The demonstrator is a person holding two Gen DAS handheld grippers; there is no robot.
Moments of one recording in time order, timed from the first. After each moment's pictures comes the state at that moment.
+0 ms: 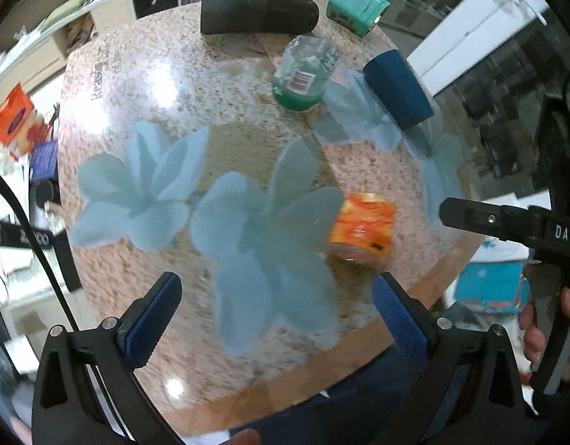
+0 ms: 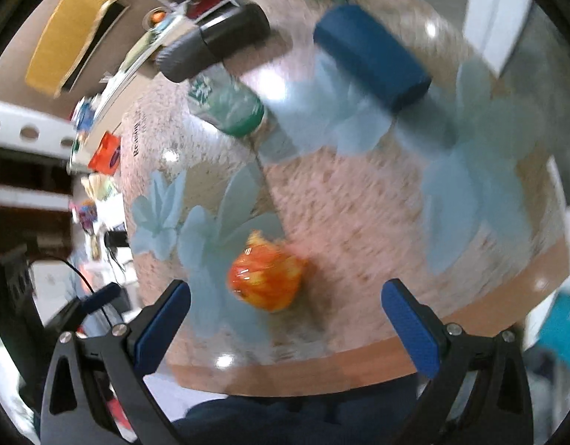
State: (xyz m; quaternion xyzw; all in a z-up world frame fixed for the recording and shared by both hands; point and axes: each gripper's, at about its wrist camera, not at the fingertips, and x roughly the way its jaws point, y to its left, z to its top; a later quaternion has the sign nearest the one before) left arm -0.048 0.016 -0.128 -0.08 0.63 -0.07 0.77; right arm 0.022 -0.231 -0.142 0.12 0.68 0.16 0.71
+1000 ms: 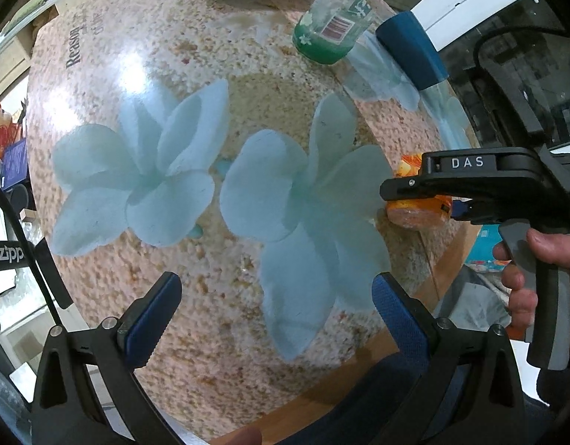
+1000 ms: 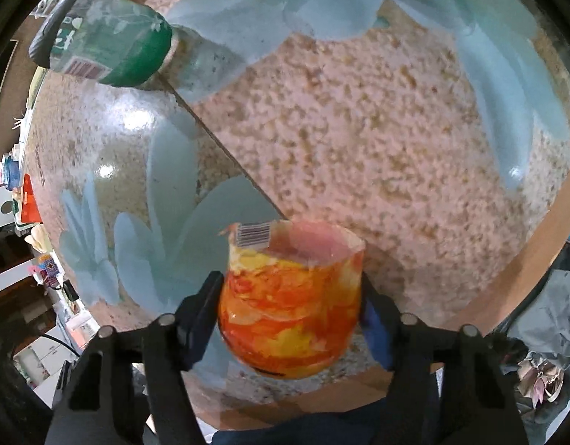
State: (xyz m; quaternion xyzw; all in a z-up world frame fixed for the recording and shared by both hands) left arm -0.052 0.060 -0.185 -0.08 0.66 -0.14 0.73; right arm 0.026 -0.184 -0.225 0.16 0.76 0.01 0.63
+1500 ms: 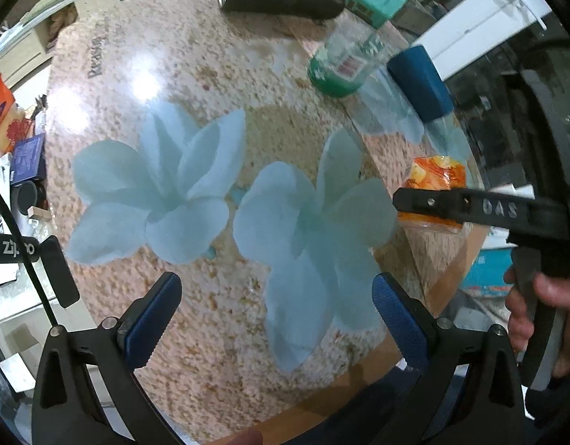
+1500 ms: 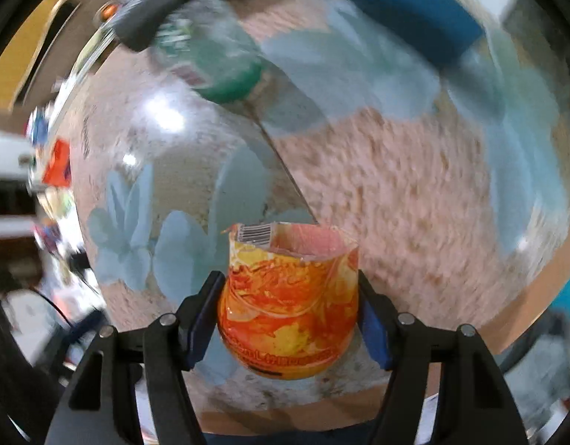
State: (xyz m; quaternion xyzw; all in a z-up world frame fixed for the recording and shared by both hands) left arm -0.043 0.071 -0.165 -0.10 0.64 -0.10 0.76; right arm 0.031 -0.160 -0.170 0.06 0.68 0.12 0.72
